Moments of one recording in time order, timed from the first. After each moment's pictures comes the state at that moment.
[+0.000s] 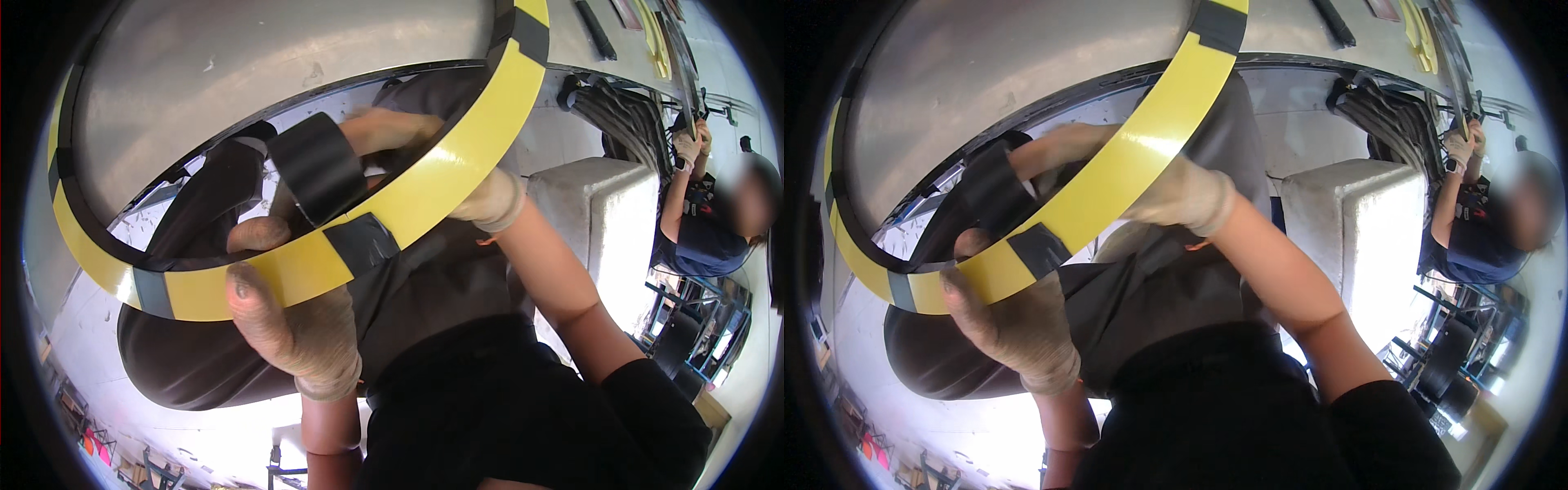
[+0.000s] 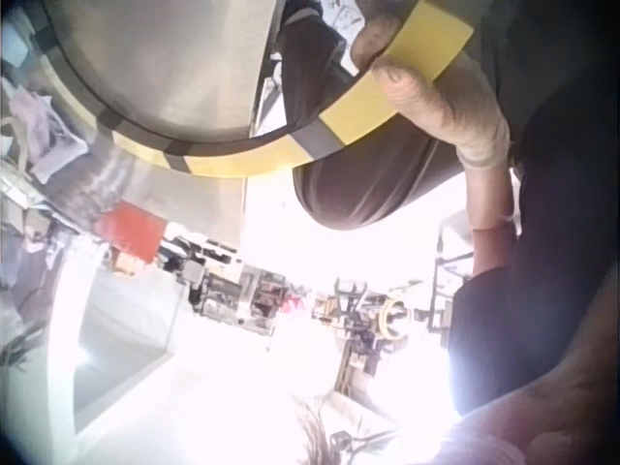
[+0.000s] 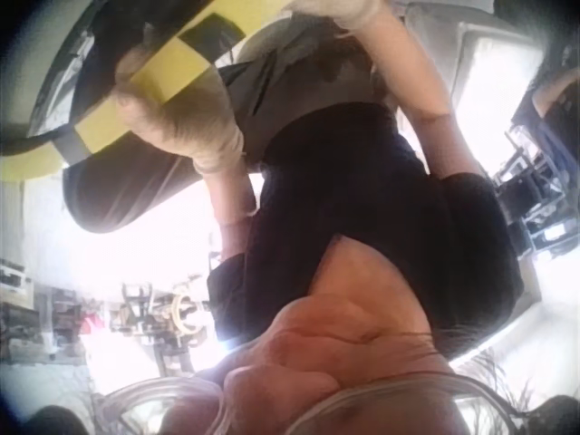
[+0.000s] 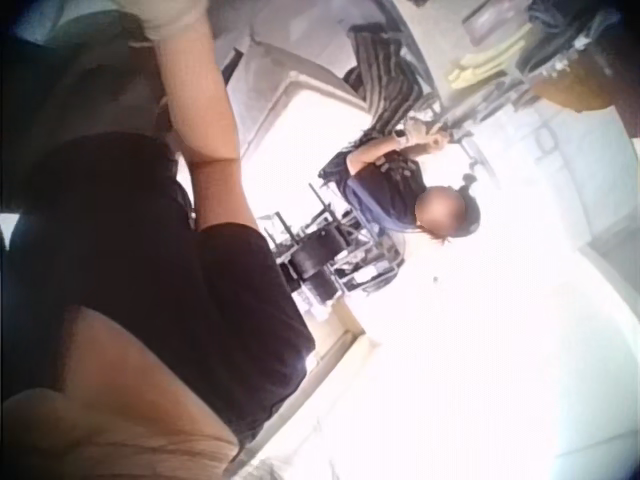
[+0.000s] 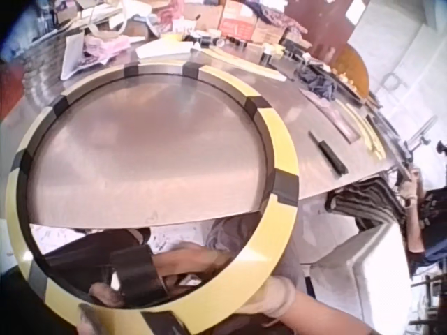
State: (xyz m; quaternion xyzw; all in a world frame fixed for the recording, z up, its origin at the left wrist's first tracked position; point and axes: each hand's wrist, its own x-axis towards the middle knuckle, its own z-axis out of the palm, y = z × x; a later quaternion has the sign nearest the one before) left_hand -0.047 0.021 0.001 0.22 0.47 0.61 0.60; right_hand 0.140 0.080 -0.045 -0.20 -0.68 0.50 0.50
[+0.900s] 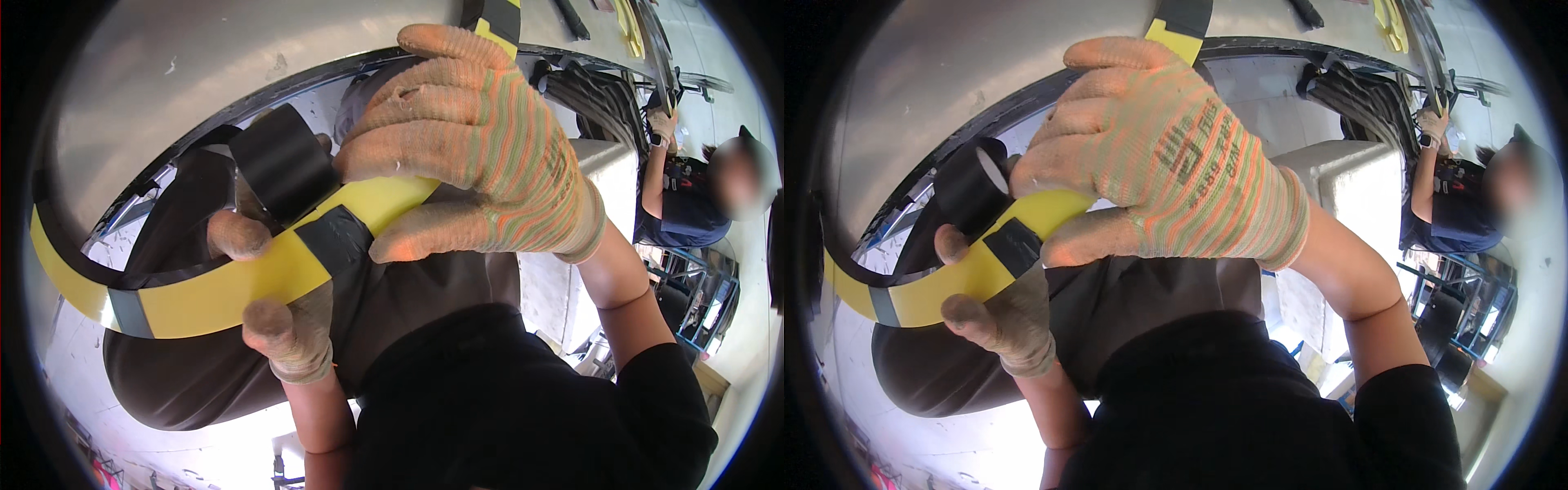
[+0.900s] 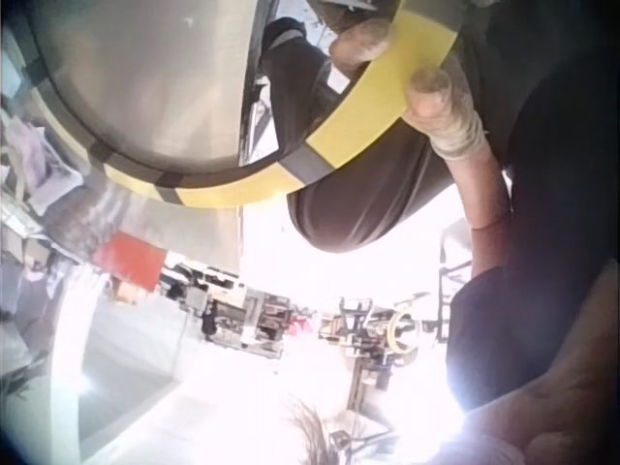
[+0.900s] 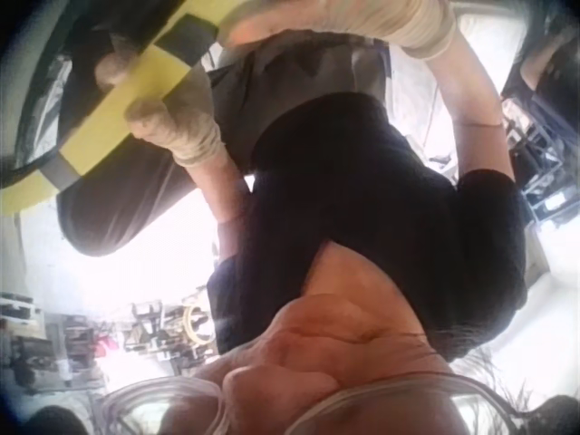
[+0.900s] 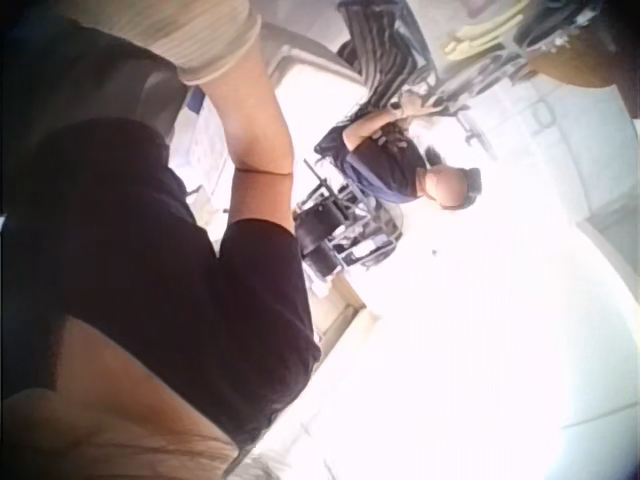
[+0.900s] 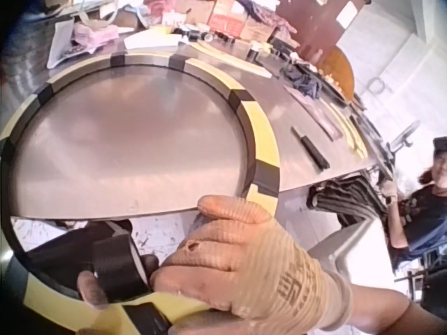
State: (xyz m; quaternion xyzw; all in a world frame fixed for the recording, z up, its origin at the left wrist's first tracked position) left_hand -0.047 0.024 -0.024 0.28 0.31 0.60 0.68; right_hand 0.161 0.069 0.047 -0.42 -0.87 0.10 0.23
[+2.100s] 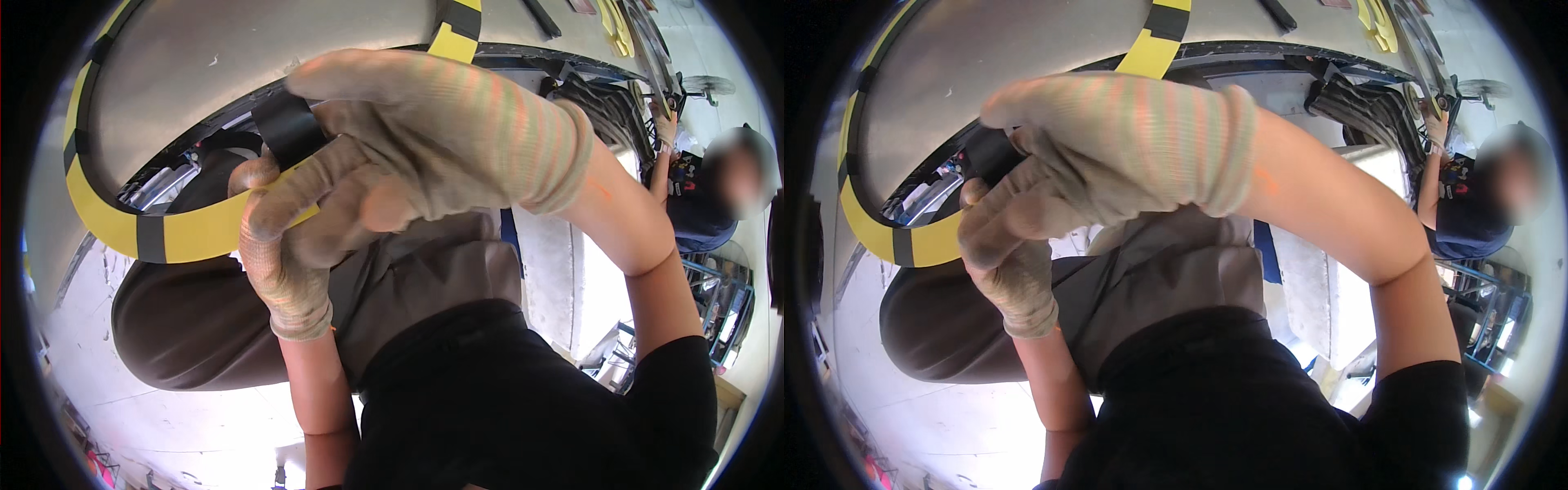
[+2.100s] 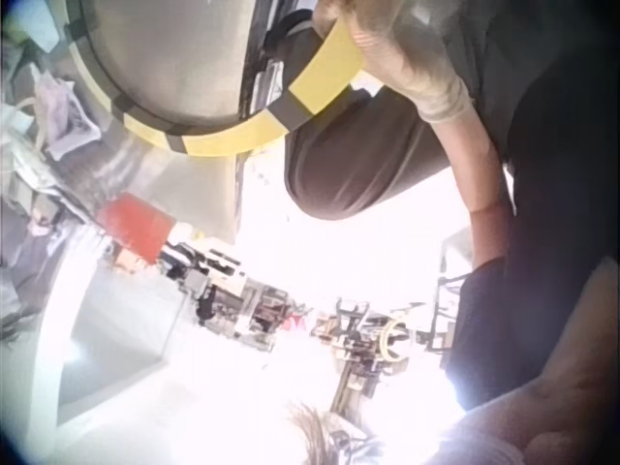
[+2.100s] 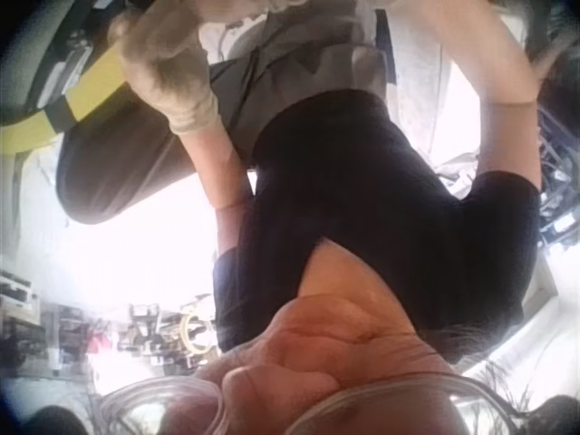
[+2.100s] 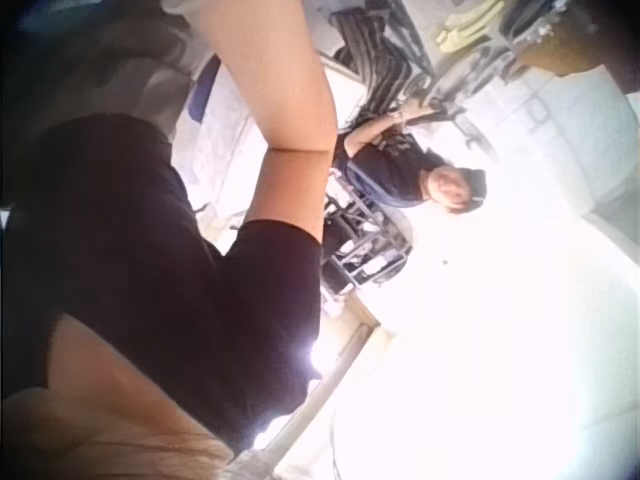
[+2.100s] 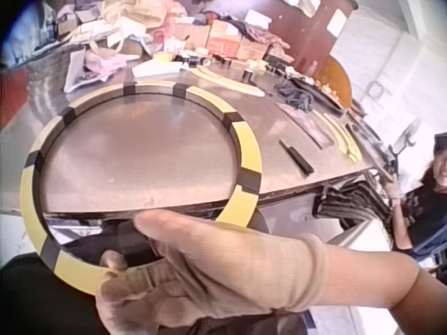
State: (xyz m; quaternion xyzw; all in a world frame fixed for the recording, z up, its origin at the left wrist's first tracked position) left_hand -0.056 0.034 -0.042 0.34 0.29 0.63 0.64; right_hand 0.123 0.056 0.090 -0.38 -0.33 0.74 0.45
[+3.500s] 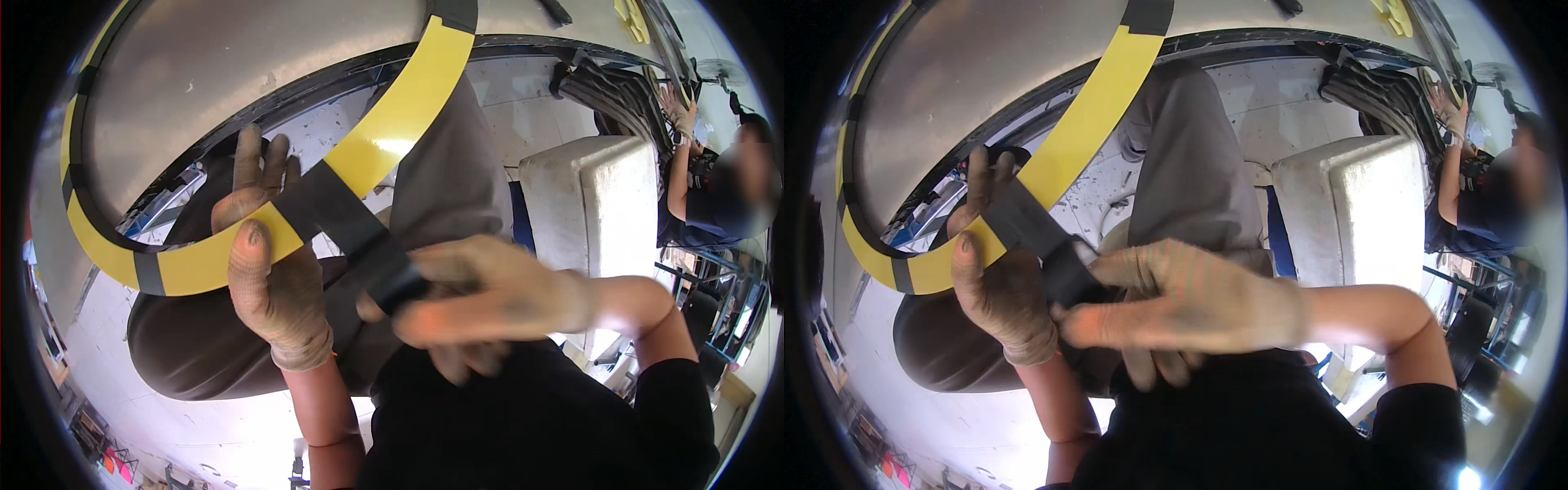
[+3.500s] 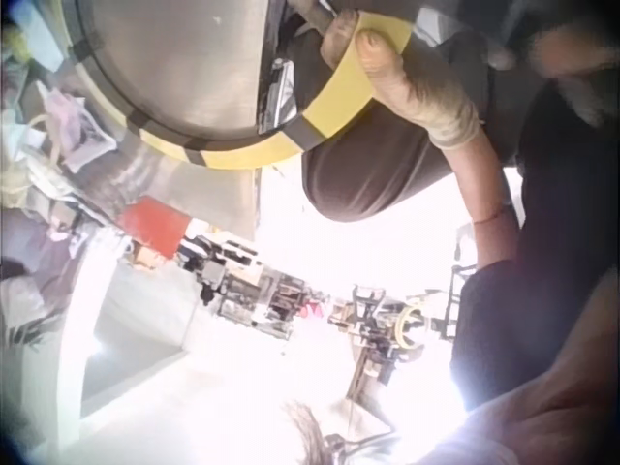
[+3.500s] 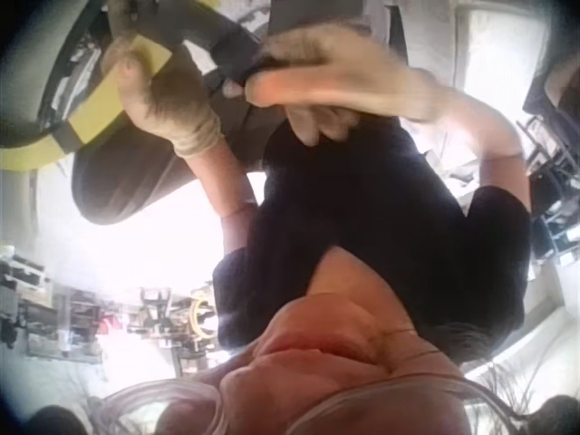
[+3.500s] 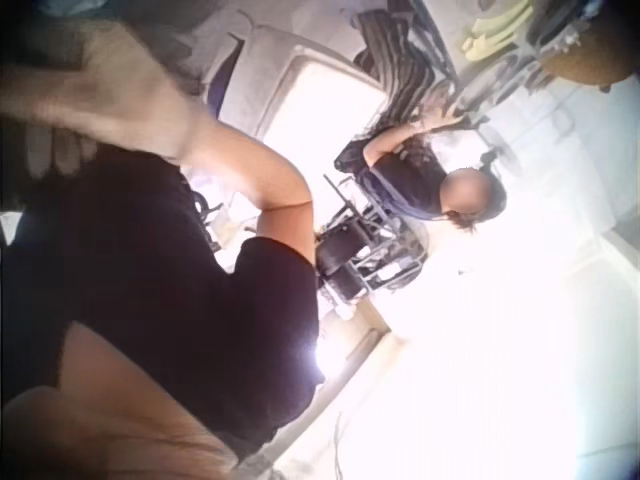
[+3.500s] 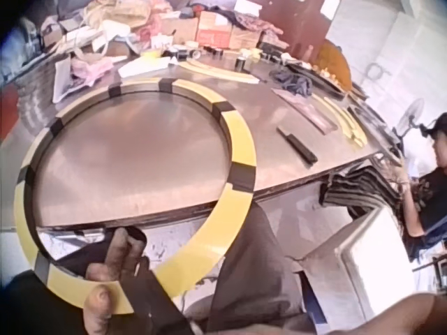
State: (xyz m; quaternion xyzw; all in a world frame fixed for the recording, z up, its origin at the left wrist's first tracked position) left_hand -0.028 0.039 -0.001 0.29 0.30 0.63 0.65; right_hand 0.158 -0.014 0.103 -0.47 -0.24 0.85 0.09
